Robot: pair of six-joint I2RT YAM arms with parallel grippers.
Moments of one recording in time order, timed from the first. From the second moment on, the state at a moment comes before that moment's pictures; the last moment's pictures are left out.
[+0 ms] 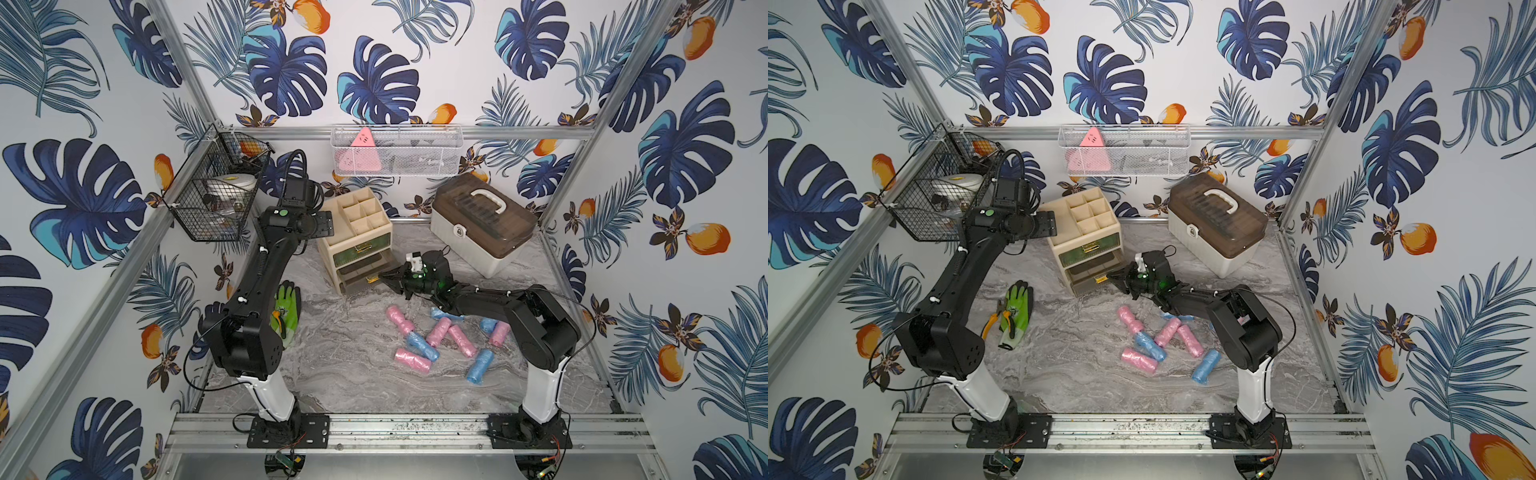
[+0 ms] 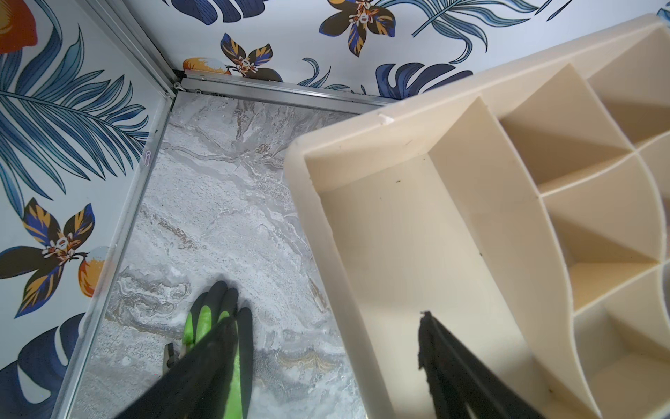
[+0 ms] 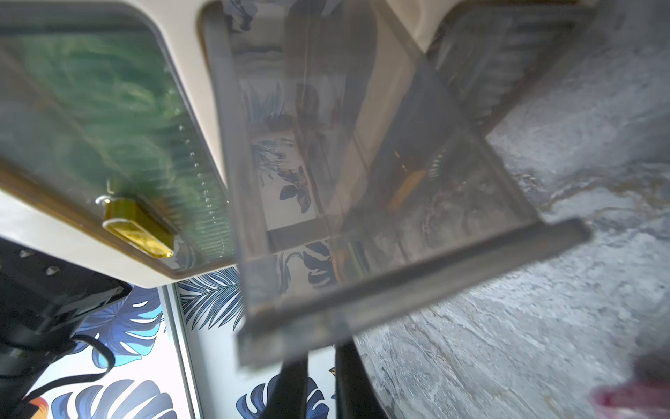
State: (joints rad) left arm -0.06 1.74 1.85 -0.93 -0.13 -0.23; right arm 0.63 1.93 1.10 0.48 -0.50 1.45
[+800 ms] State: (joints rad) left arm -0.06 1.78 1.84 -0.92 -0.13 -0.23; right arm 0.62 1.80 0.92 0.53 -0.53 1.45
